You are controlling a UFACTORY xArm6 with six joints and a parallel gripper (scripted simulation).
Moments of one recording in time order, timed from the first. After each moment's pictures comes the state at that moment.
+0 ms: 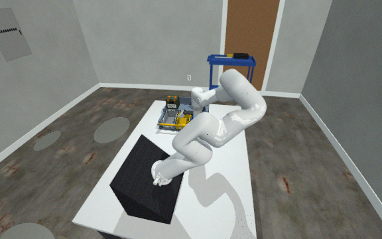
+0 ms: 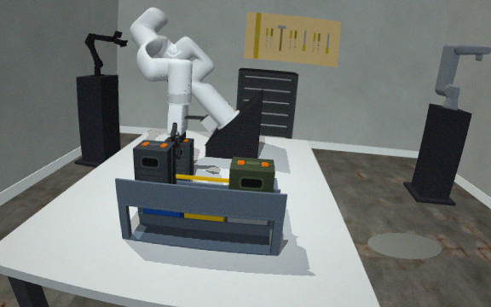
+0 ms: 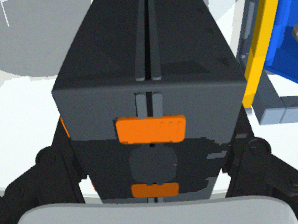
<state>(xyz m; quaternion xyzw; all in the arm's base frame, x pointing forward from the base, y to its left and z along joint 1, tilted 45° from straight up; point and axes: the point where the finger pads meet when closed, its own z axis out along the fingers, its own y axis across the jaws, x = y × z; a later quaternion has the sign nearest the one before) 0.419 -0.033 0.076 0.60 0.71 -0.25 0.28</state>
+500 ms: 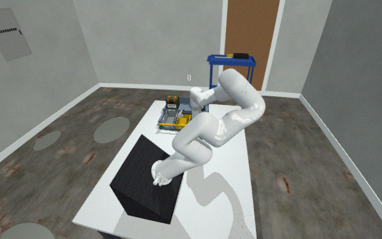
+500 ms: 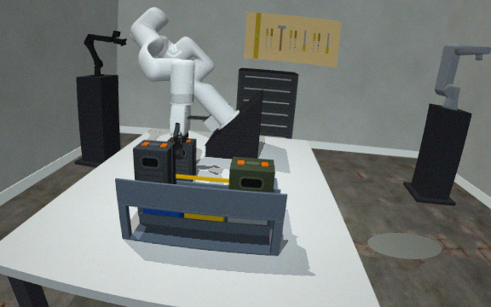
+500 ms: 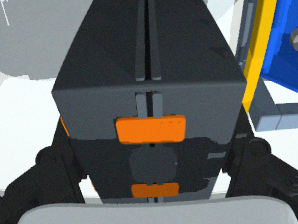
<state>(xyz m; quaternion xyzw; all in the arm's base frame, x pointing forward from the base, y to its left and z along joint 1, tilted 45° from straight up) 0.419 -0.026 0.069 0.60 0.71 -0.25 0.28</state>
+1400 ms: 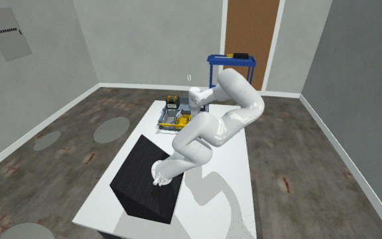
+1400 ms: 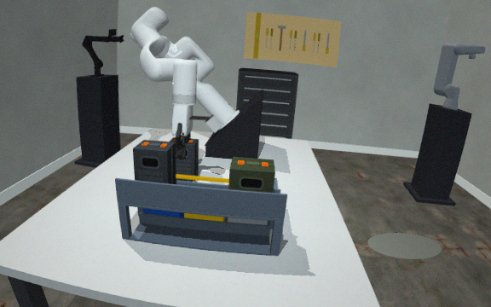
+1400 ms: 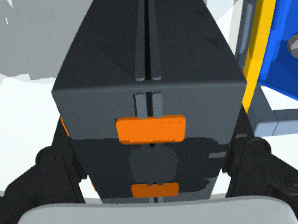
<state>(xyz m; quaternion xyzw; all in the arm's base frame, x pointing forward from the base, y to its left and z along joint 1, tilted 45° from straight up) 0.419 -0.021 0.064 0.60 0.71 -0.25 0.28</state>
